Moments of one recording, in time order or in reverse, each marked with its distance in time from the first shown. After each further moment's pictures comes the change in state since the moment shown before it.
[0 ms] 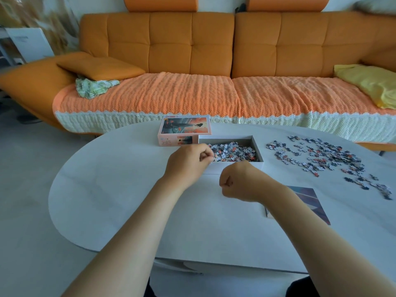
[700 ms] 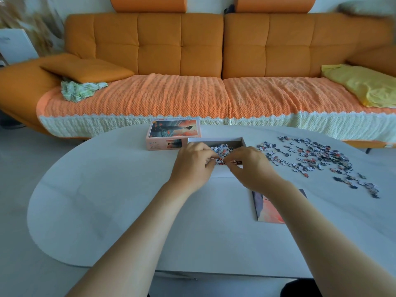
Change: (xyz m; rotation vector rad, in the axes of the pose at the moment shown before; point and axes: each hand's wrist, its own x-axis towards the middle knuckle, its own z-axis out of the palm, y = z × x) left_hand 0.021 0.007 0.041 0.138 0.123 0.282; right_hand 0.013 0.054 -0.006 0.047 0.407 0.048
